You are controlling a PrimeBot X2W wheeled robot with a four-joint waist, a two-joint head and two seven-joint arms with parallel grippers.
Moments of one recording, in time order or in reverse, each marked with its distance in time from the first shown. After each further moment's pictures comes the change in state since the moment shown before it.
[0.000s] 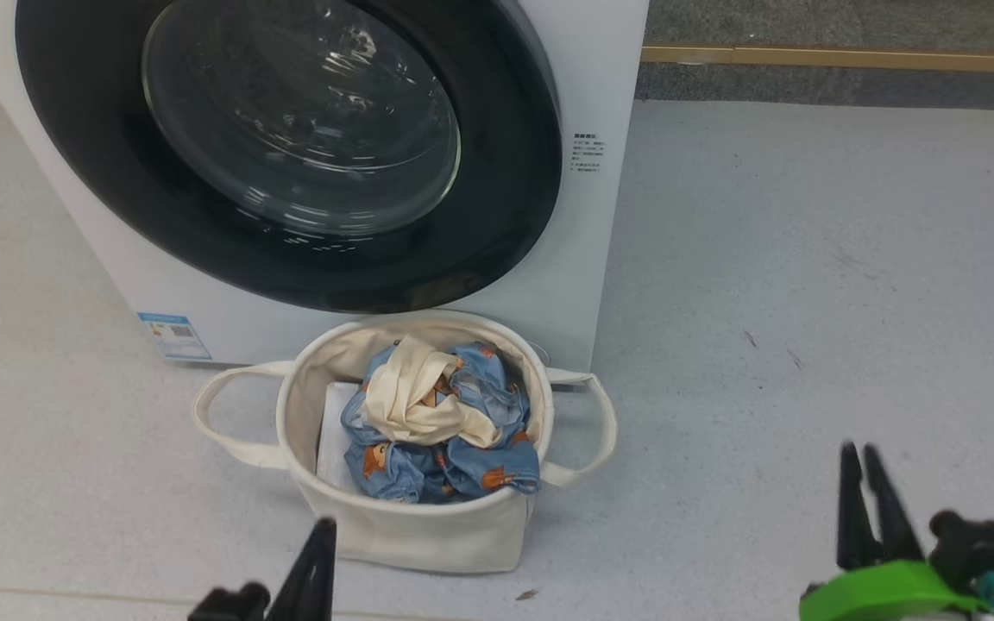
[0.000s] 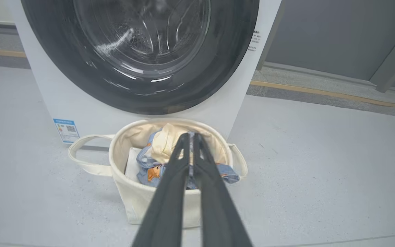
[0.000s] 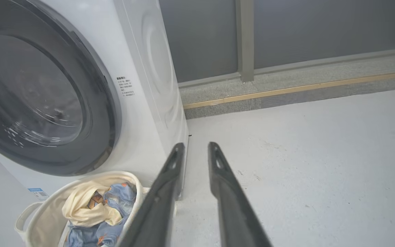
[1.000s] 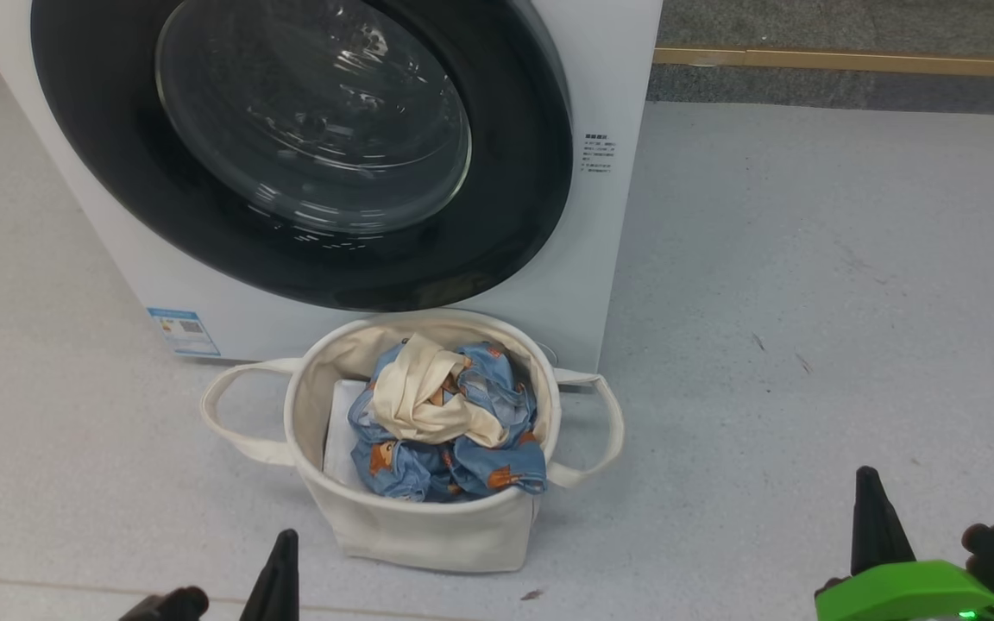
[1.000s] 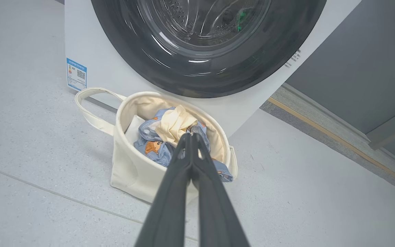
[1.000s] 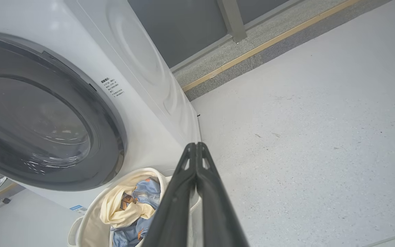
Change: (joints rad) left arm 0.026 0.000 0.053 0.019 -0.328 -0.011 0.087; right arm 0.014 0.002 -0.009 0.044 0.329 0.000 0.076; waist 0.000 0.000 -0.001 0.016
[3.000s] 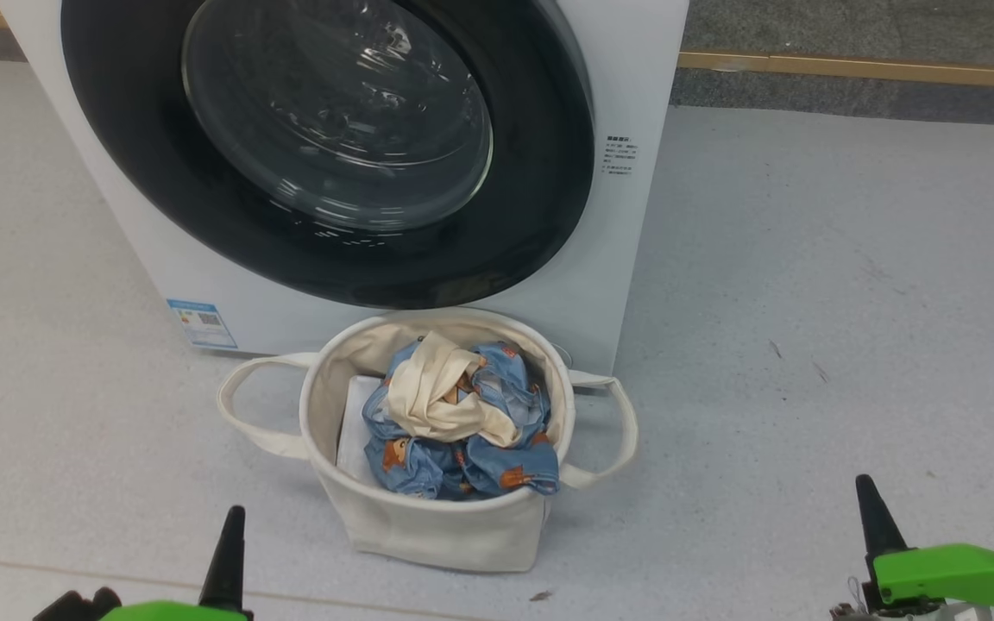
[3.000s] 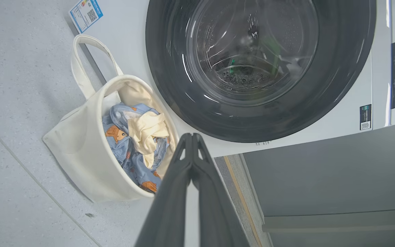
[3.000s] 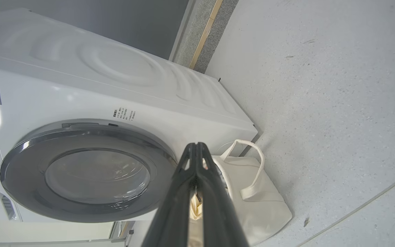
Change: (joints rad) left arm -0.039 -0.004 0.121 -0.029 -0.661 -0.036 0.167; right arm -0.043 -0.002 -0.053 0.035 0.650 0.000 0.167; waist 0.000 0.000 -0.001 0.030
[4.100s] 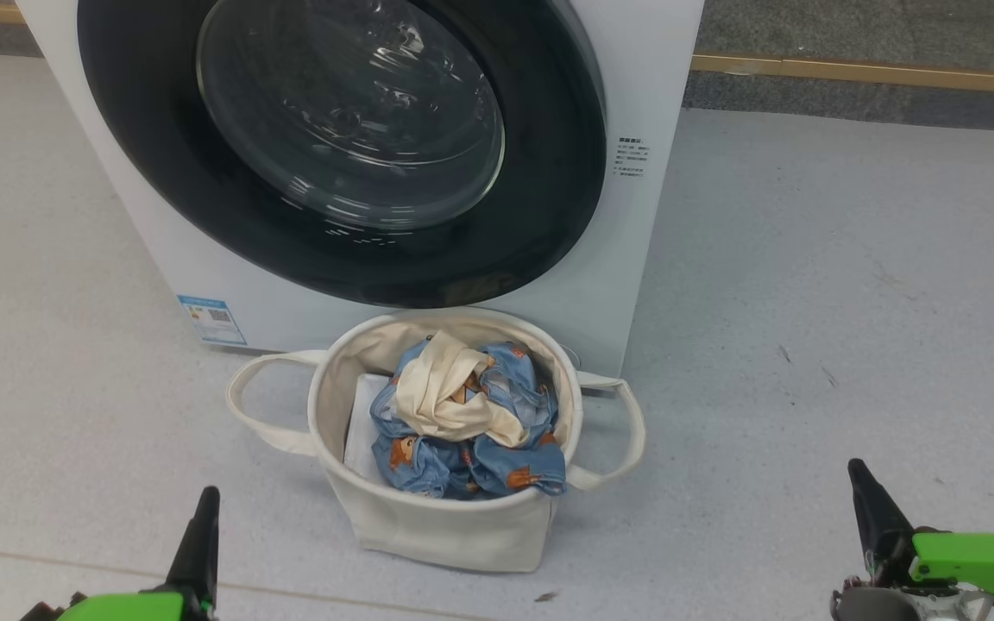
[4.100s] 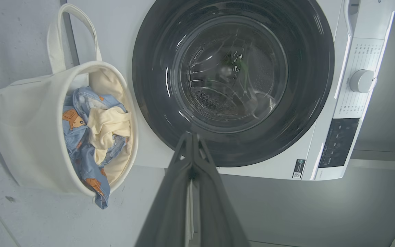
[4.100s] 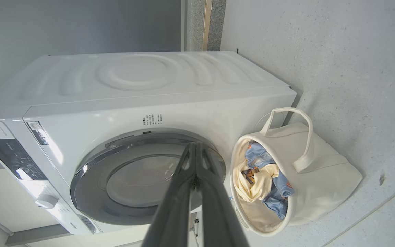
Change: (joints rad) left arm -0.024 -0.002 0.070 -0.017 -0.371 -0.017 0.090; right arm -0.040 0.000 -0.034 0.020 0.359 0.000 0.097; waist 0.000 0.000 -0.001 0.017
